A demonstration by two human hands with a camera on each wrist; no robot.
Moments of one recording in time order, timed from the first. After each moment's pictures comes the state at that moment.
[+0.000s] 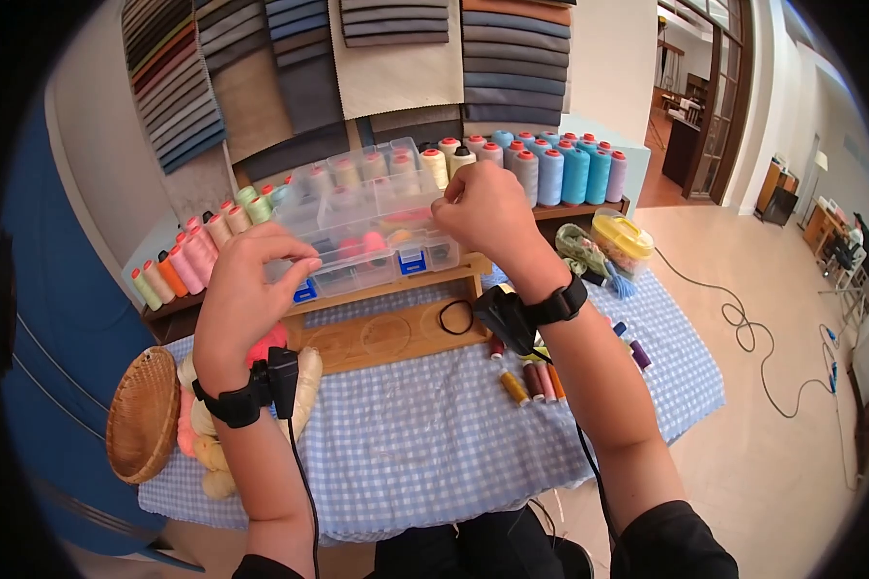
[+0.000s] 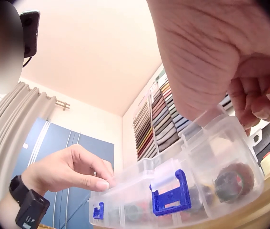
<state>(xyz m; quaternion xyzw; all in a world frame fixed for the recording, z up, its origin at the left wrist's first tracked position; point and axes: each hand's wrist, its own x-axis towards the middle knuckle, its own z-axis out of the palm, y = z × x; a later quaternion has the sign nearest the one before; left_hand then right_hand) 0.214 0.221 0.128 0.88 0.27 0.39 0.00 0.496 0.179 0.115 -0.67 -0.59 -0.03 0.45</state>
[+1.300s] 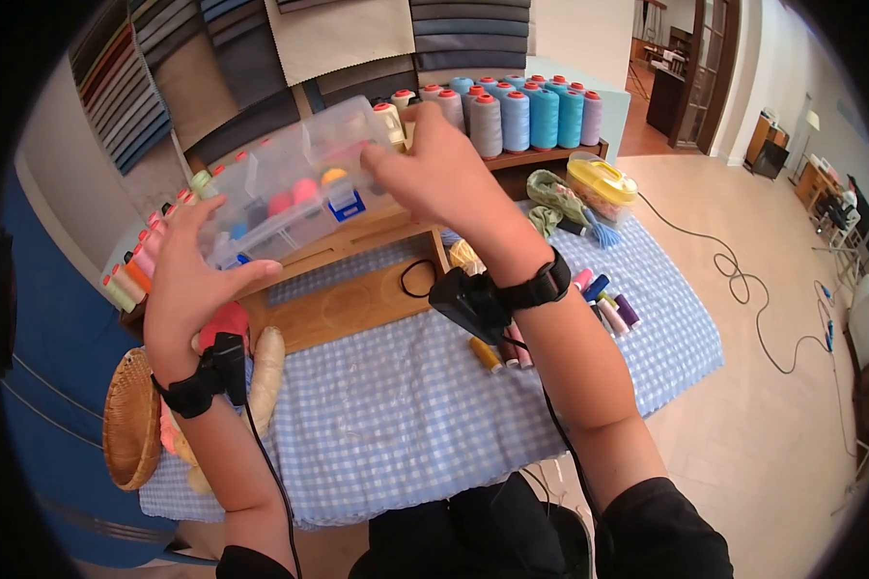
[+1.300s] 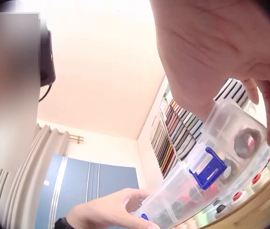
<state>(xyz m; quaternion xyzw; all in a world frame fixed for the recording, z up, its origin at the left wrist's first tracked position) 0.220 0.219 0.123 0.85 0.40 0.34 0.01 0.488 0.149 0.112 -0.62 -0.54 0.15 0.55</state>
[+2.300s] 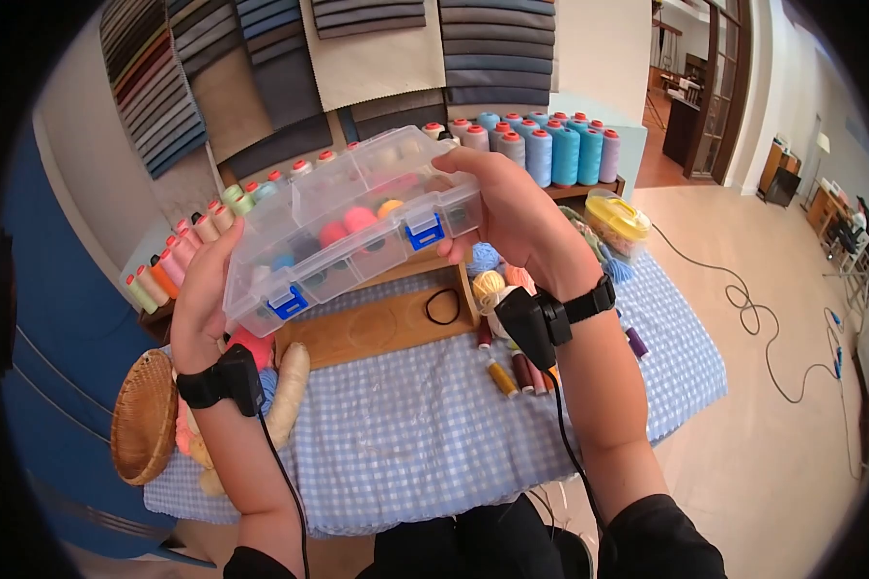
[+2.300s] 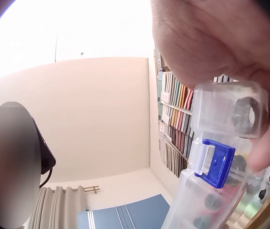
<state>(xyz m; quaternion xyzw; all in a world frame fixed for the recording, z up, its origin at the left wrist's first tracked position) 0.195 0.273 0.113 0.62 0.34 0.42 0.57 0.507 0.130 0.133 -0.45 -0.45 0.46 0.62</state>
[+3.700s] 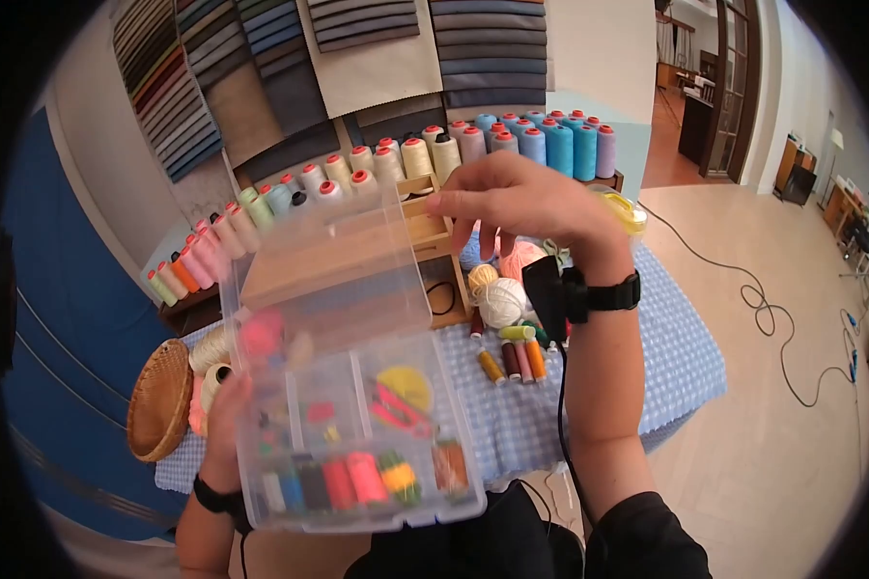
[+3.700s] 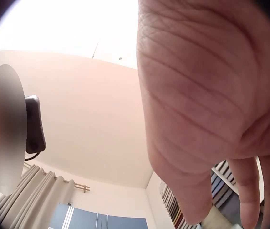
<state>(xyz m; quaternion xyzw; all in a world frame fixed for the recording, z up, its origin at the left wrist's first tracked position) 0.133 0.113 0.042 0.54 0.39 0.39 0.63 0.543 0.084 0.153 -0.57 -0.65 0.33 0.38</state>
